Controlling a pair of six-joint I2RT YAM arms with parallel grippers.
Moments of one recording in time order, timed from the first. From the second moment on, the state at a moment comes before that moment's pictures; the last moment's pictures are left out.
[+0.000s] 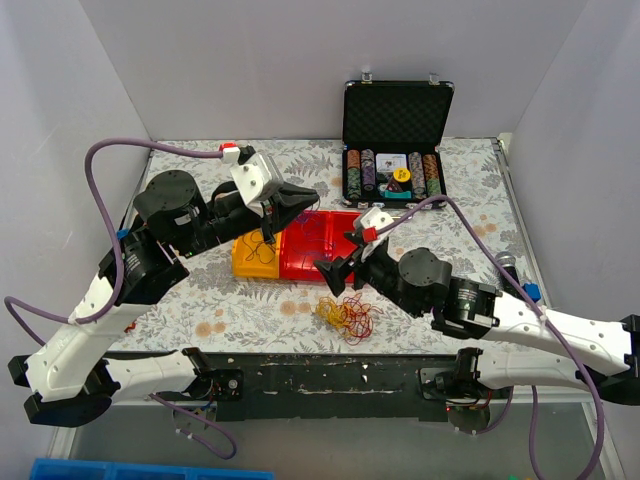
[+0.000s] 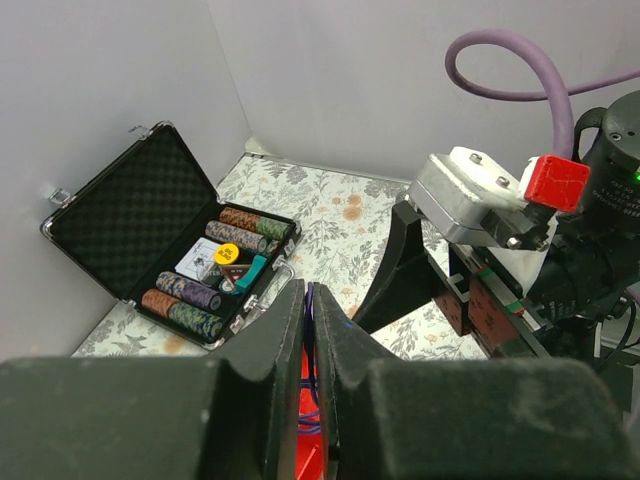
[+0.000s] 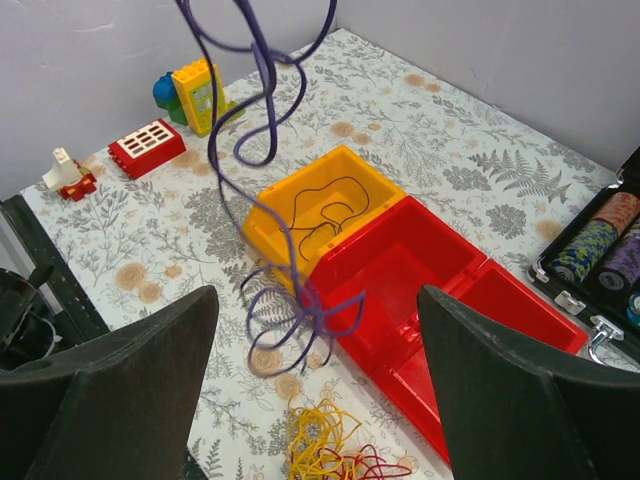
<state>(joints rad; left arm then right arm) -0.90 1.06 1.58 -0.47 0.21 0.17 1.30 0.95 0.95 -0.09 0.44 0.07</state>
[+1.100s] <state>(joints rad) -0.90 0.93 1.37 -0.34 -0.05 0.22 1.30 0.74 0.94 -0.20 0.93 0.10</state>
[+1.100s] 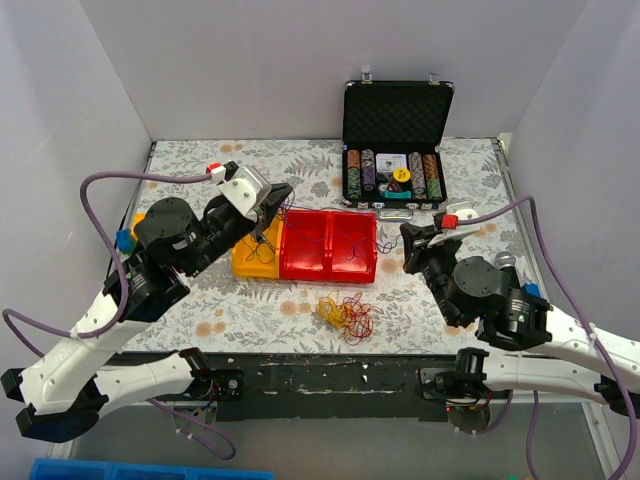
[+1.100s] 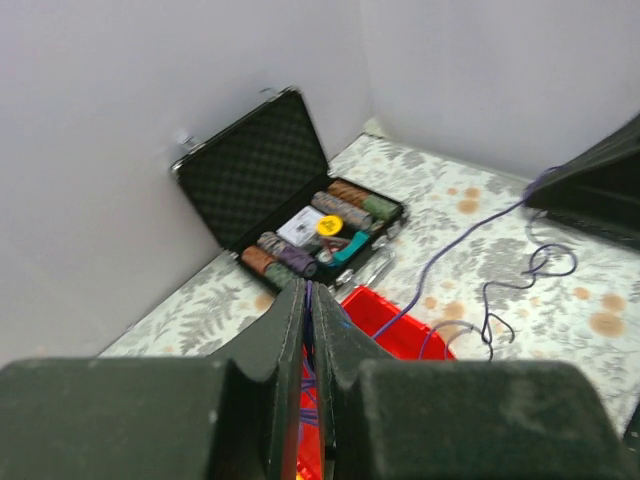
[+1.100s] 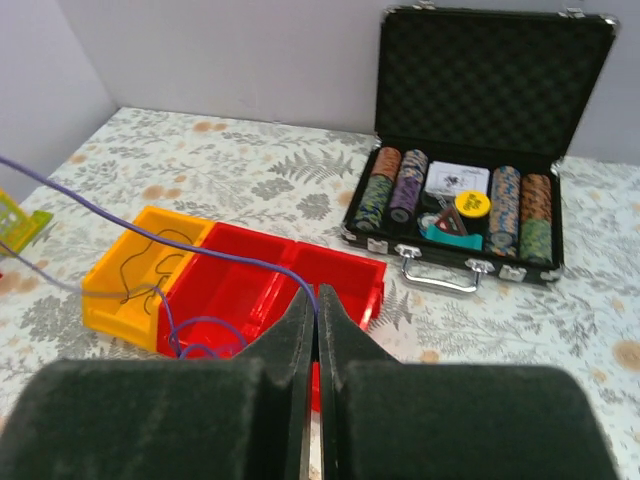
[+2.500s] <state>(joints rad) -0.82 0.73 1.00 -0.43 0.10 0.19 1.30 1.16 1.39 -0.28 0.71 0.13</state>
